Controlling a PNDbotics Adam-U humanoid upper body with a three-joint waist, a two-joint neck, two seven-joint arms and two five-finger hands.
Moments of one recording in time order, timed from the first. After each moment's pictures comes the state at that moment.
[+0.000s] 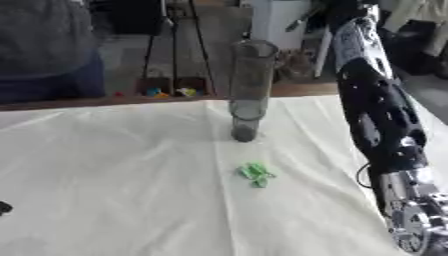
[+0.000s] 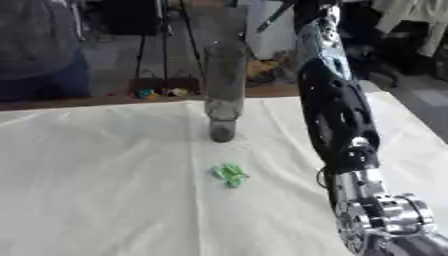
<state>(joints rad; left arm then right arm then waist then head) 0.06 0.42 0.01 -1.86 0.44 -0.13 -0.18 -1.02 -0.24 -0.31 -1.02 -0.47 -0.17 -0.05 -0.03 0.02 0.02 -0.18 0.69</state>
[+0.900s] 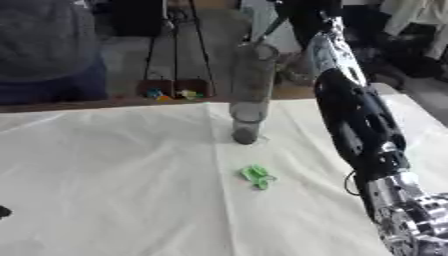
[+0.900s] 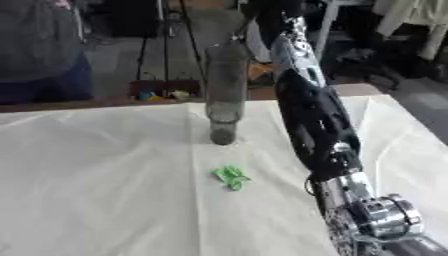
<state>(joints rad) 0.06 0.42 0.01 -1.85 0.44 -0.13 -0.18 -1.04 -0.19 -0.20 -0.96 -0.47 -0.17 0.18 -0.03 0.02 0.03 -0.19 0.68</state>
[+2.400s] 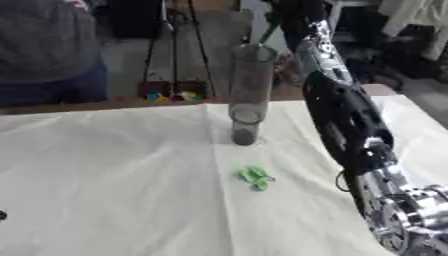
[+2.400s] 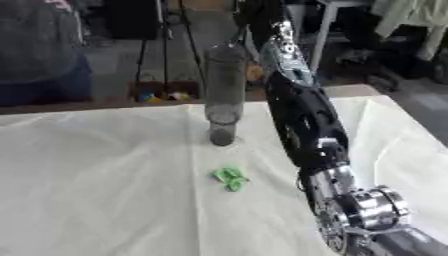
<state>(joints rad) 0.06 0.42 0.01 -1.85 0.44 -0.13 -0.18 -1.07 -0.20 -0.26 -0.86 -0.29 -0.19 0.10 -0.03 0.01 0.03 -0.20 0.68</state>
